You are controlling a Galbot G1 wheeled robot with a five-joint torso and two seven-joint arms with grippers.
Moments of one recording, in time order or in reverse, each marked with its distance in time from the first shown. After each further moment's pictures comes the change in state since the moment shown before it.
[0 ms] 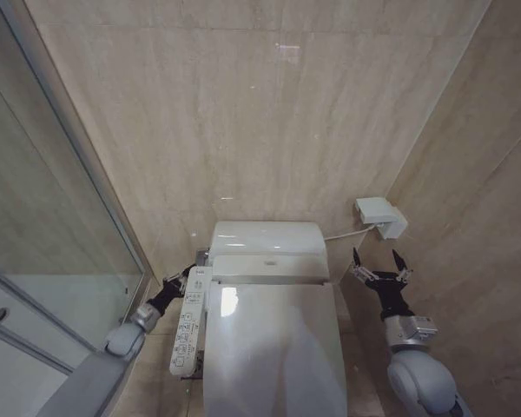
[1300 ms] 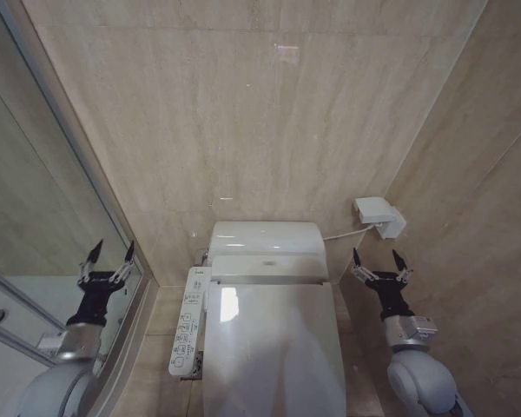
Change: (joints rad) left arm 0.627 -0.084 -0.577 -0.921 -0.121 0.352 -0.378; right arm 0.000 0.000 0.000 0.000 0.000 0.000 0.000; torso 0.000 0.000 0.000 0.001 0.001
